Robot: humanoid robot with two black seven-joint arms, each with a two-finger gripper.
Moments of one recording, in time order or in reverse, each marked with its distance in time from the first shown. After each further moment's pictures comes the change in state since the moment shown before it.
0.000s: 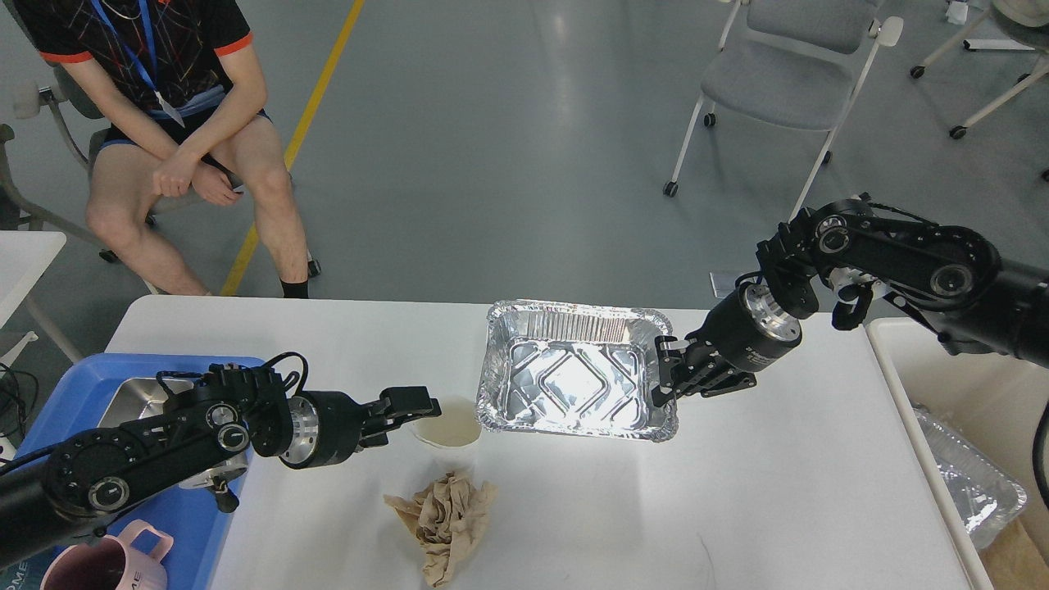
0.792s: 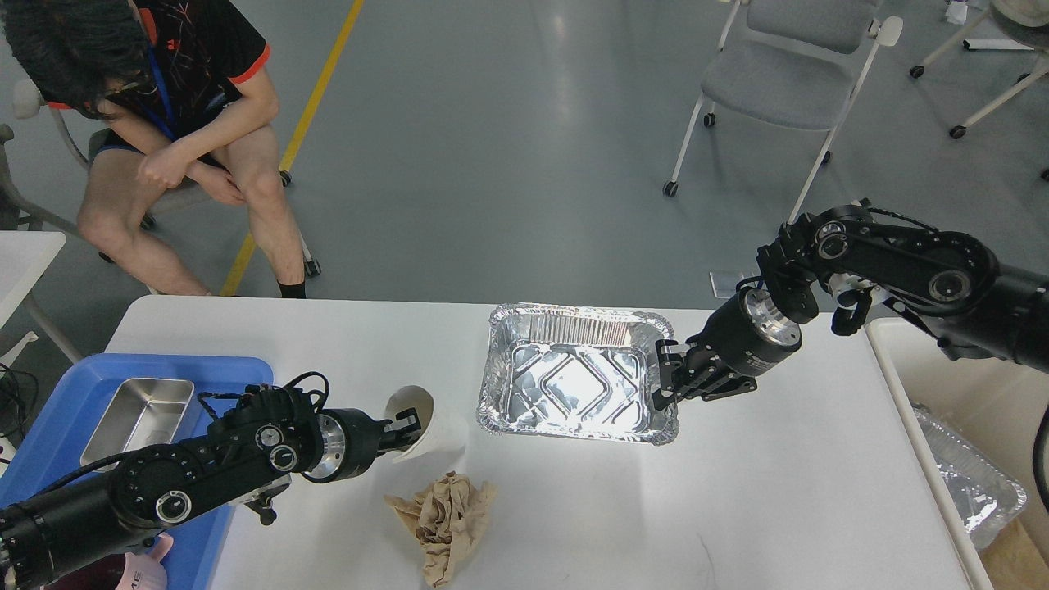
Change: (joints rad) left arm 0.010 -0.097 0.022 0.091 0.049 0.075 0.104; right arm -0.012 0.001 0.000 0.000 -0.005 -0.010 0.000
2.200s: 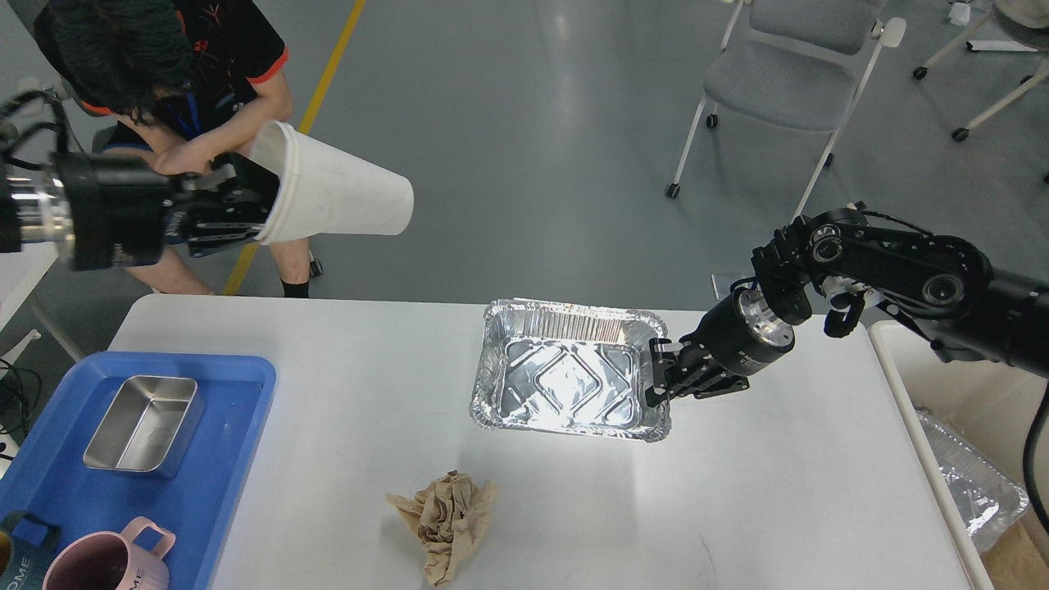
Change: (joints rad) left arm -0.068 0.568 -0.728 -0.473 -0.349 -0.542 0.013; right arm -0.012 0.010 0.021 -0.002 -0.006 -0.018 0.000
